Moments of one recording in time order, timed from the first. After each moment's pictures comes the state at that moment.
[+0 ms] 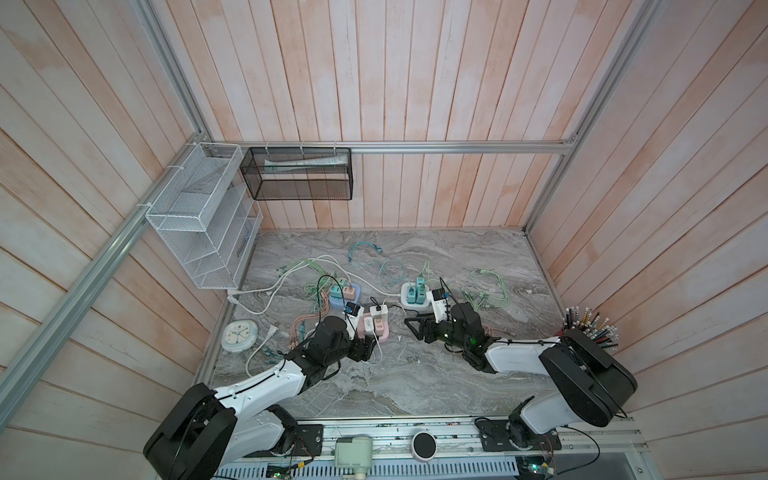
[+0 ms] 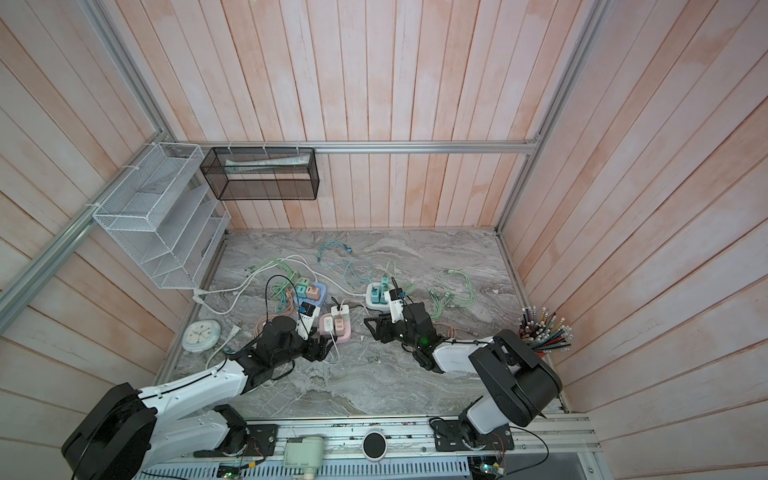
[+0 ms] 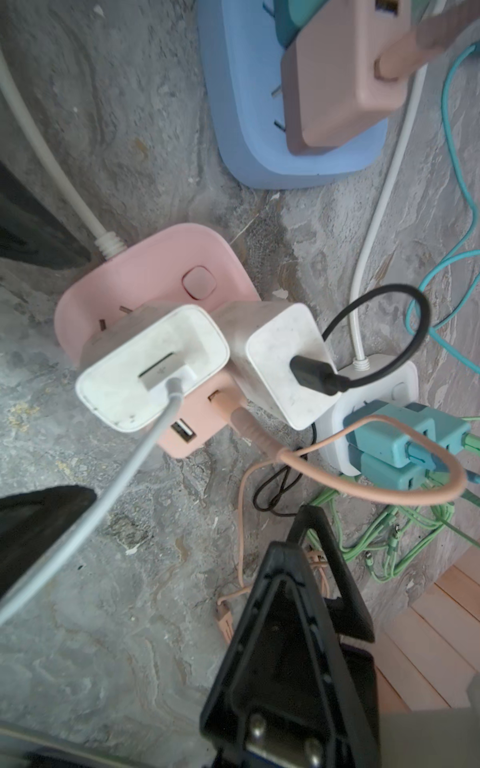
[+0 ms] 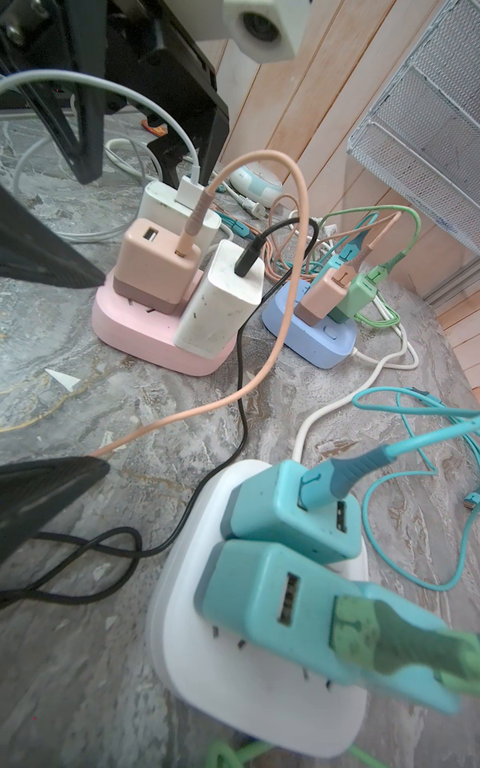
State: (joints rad) left arm -0.63 1.18 0.38 0.19 0.14 -0.26; right arm 0.64 1.51 0.43 0.66 -0.30 0.51
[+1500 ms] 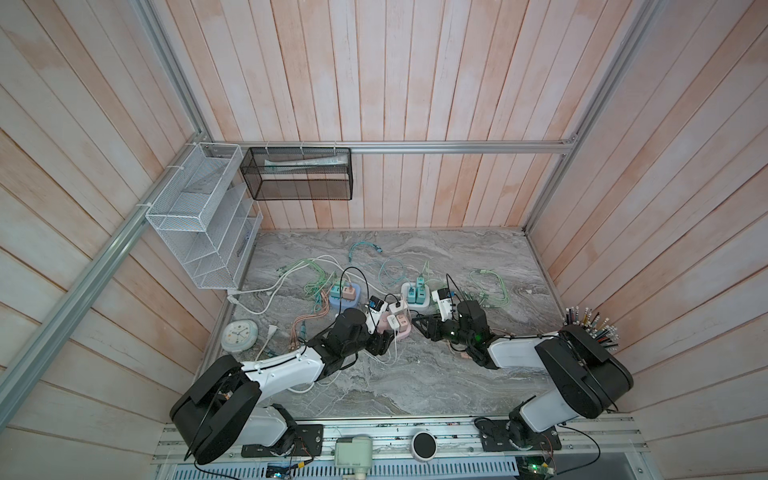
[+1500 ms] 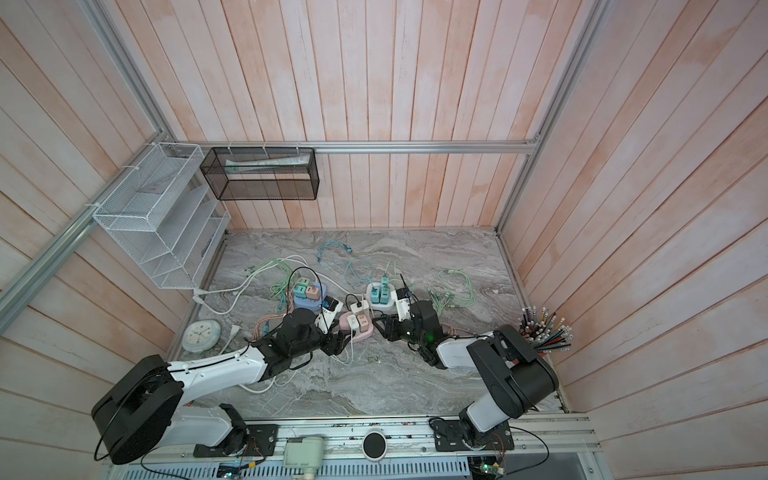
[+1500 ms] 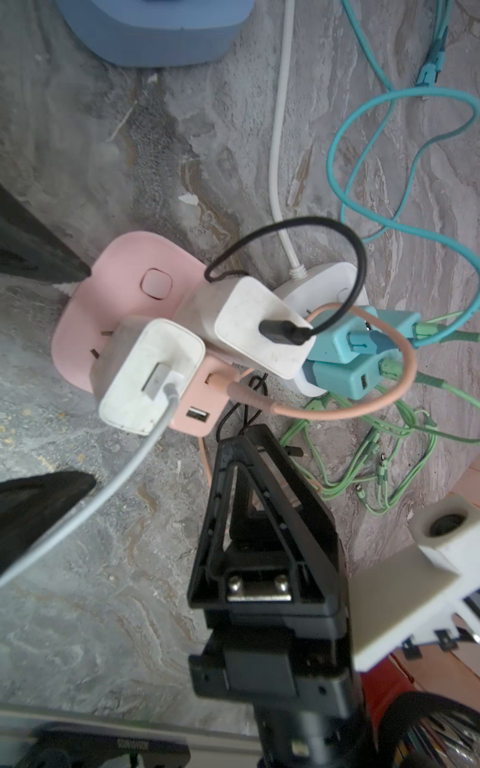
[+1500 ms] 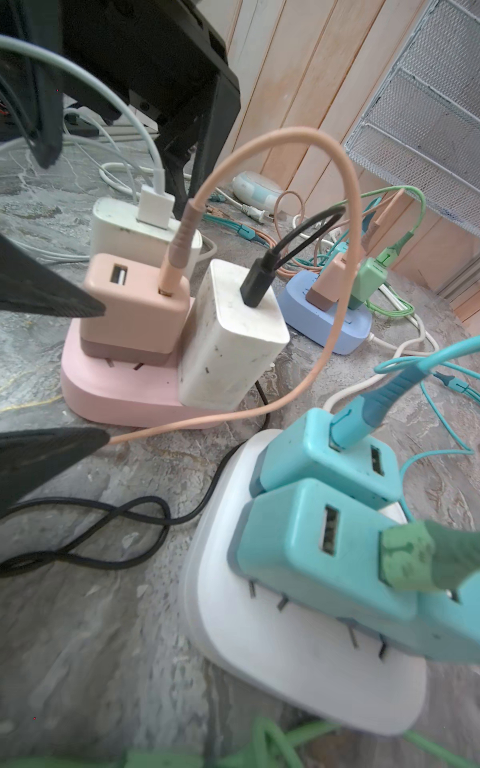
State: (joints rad) left arm -0.73 1.35 0.52 0.28 0.13 -0.17; right arm 0.53 1.56 0.43 0.68 -0.46 0.55
